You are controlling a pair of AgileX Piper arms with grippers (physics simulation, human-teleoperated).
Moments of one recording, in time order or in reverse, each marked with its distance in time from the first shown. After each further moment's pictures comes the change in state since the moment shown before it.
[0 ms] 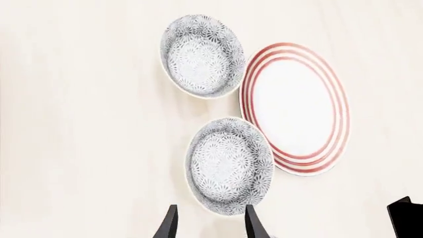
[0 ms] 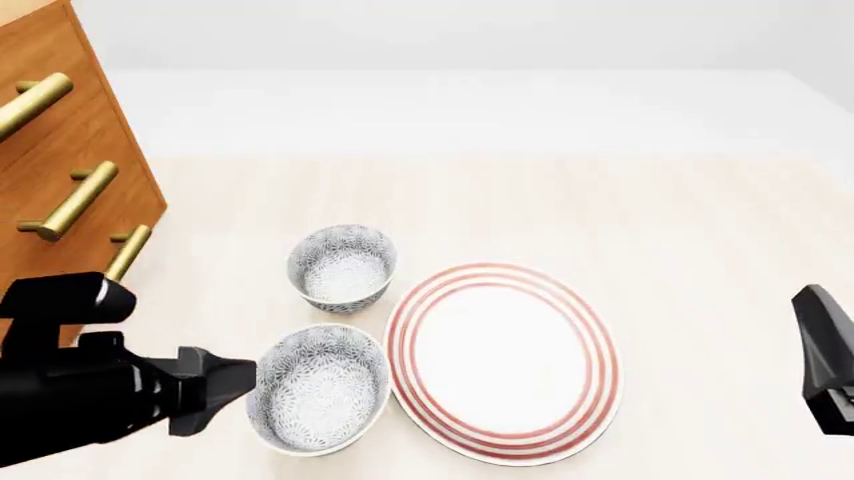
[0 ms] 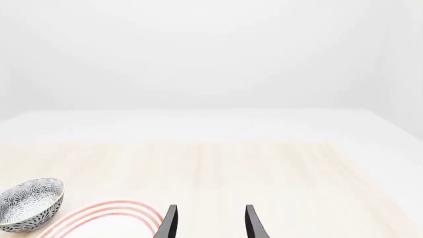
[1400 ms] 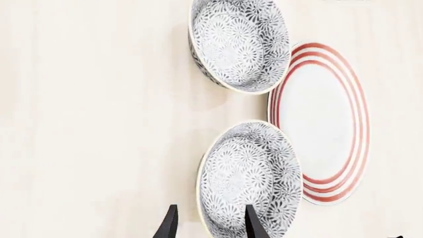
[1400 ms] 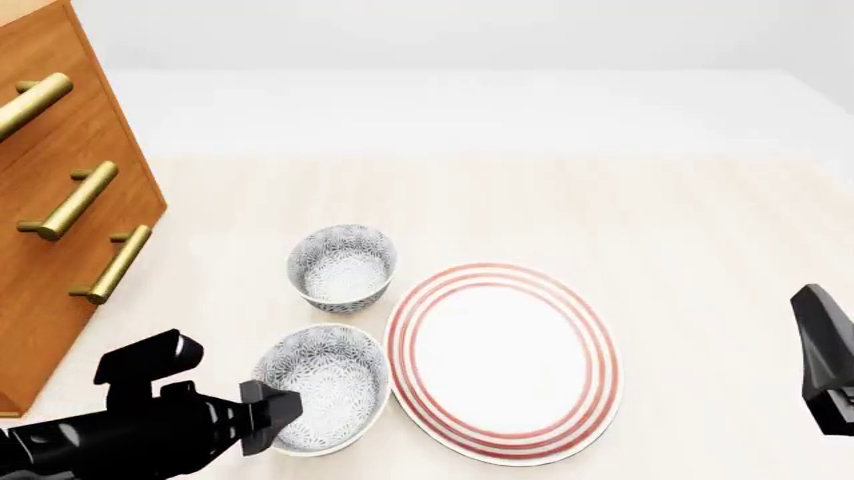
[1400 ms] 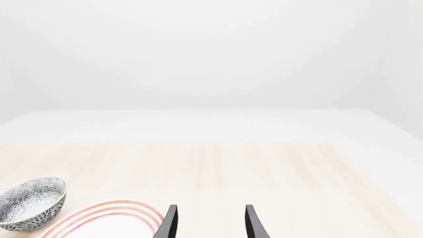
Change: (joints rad) left arm -0.035 0.408 0.237 -0.628 -0.256; right arm 0.008 0.000 -0.001 -0.001 0.000
